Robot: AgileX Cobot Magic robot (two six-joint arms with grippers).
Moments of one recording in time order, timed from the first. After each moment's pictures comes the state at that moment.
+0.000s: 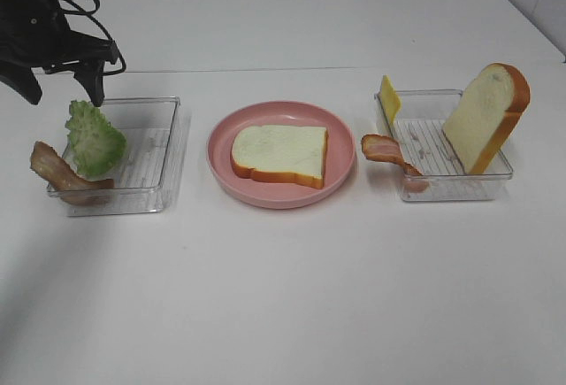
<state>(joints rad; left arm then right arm) -0.12 2.18 -1.82 0.02 1.06 -0.14 -0.03 -0.01 -0.51 0.18 1.08 -0.16</state>
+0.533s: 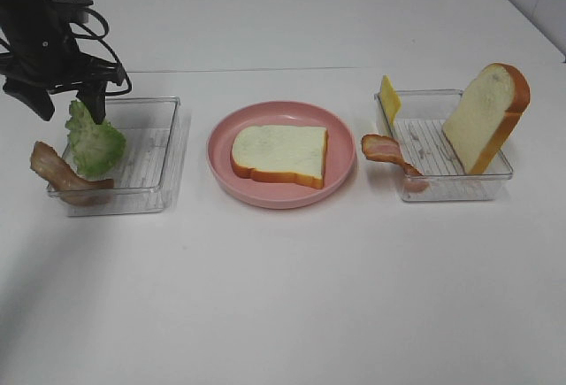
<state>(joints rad) -0.12 2.24 -1.82 0.03 1.03 -0.11 -0.03 -0.01 -0.51 0.18 1.08 -0.16</state>
